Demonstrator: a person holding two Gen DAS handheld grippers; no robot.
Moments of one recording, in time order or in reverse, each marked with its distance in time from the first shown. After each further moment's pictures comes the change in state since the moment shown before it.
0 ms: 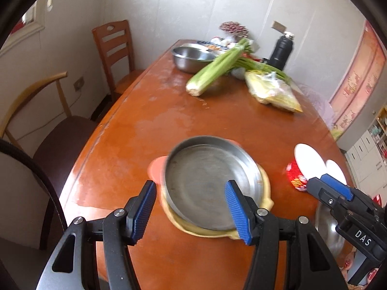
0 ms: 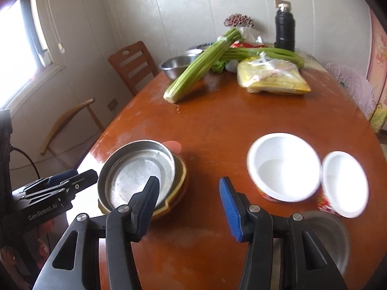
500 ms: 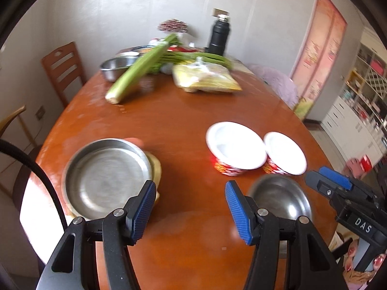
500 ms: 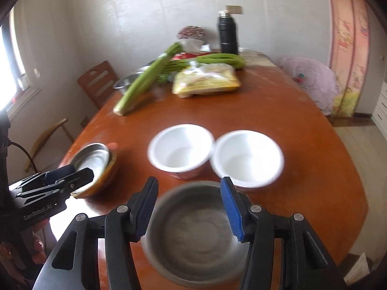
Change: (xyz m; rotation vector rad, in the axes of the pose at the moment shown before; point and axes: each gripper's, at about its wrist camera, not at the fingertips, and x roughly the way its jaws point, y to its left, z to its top) left arm 0.003 -0.140 -0.023 0.221 0.000 -0.138; right arm -0.083 -0.113 -0.041 0.121 -0.060 -0.148
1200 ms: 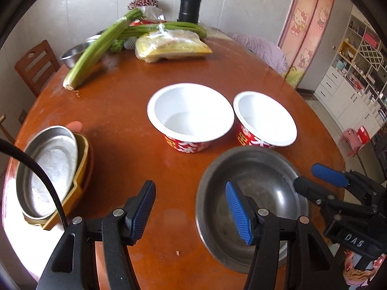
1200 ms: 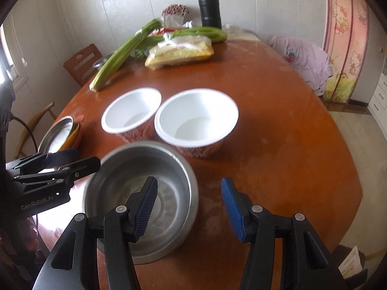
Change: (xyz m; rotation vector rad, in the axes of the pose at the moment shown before) left arm 0.062 -0.065 -0.017 0.091 0.154 -0.034; right arm 0.027 -0.063 -0.034 -0.007 0.136 -0.017
